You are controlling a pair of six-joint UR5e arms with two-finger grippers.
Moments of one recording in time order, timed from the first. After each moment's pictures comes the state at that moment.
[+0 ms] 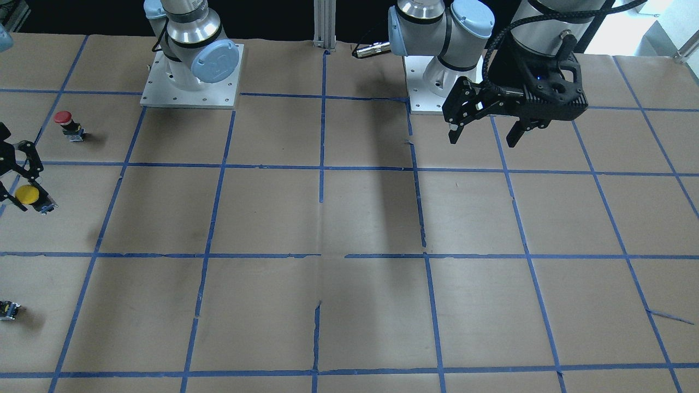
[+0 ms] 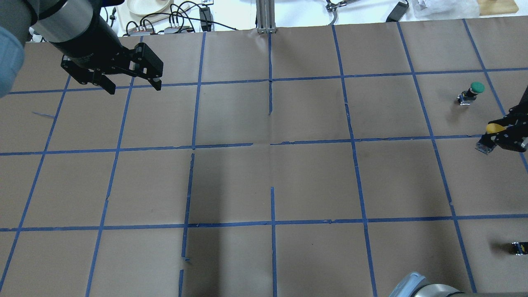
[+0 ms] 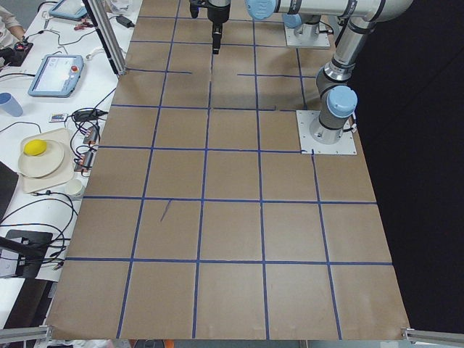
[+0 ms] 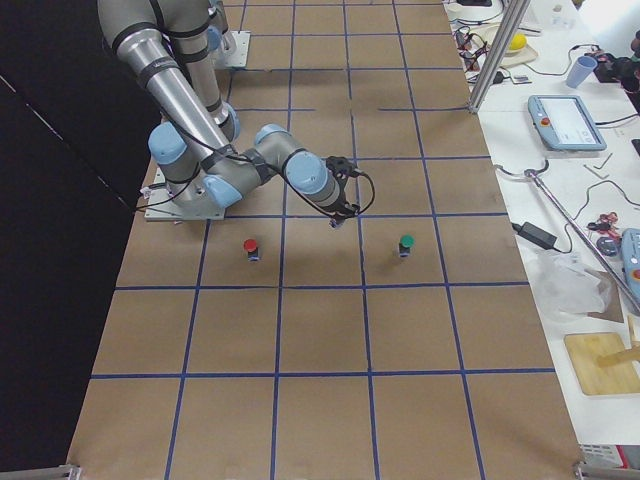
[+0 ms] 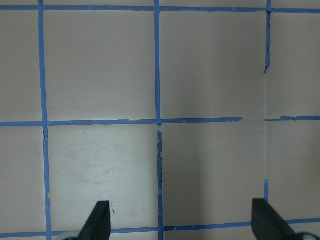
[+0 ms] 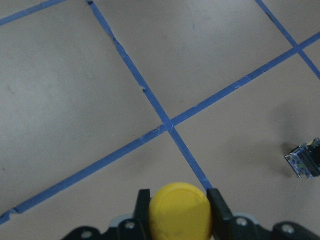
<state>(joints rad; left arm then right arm) -1.53 -1.54 -1.57 -1.53 1.51 0.04 0.70 -1.45 2.05 -2.13 -1.09 -1.98</state>
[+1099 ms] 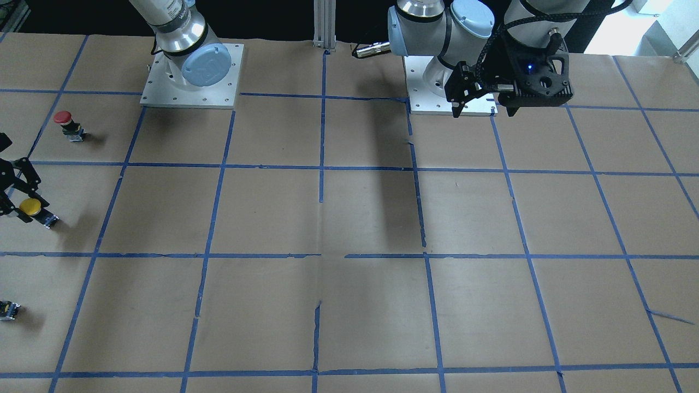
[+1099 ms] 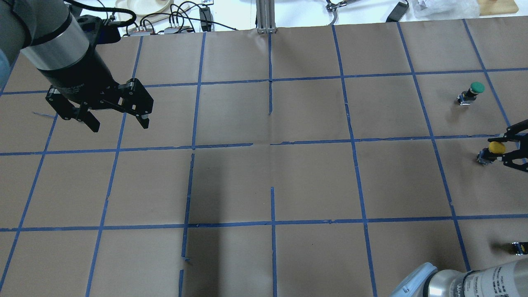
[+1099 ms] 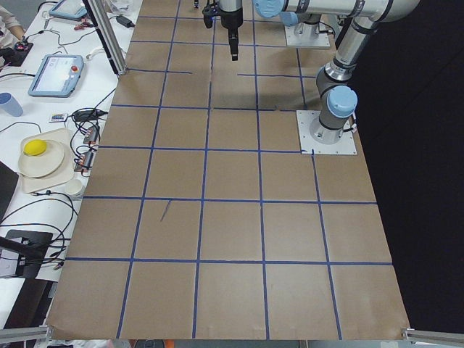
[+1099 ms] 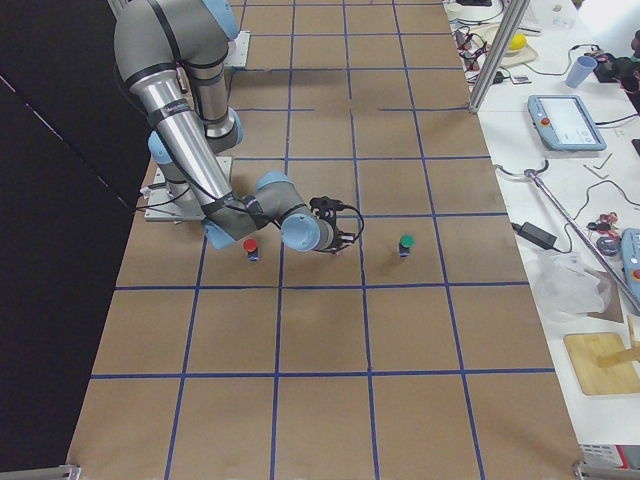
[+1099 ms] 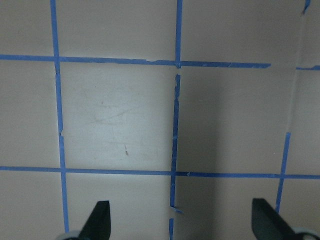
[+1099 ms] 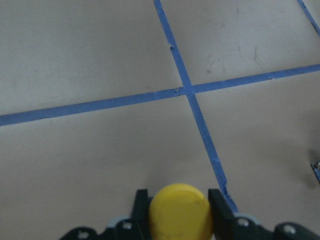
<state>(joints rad) -1.53 -1.50 -1.59 -1.73 1.60 0.00 0.60 -1.29 2.02 -2.10 -1.01 -2.38</state>
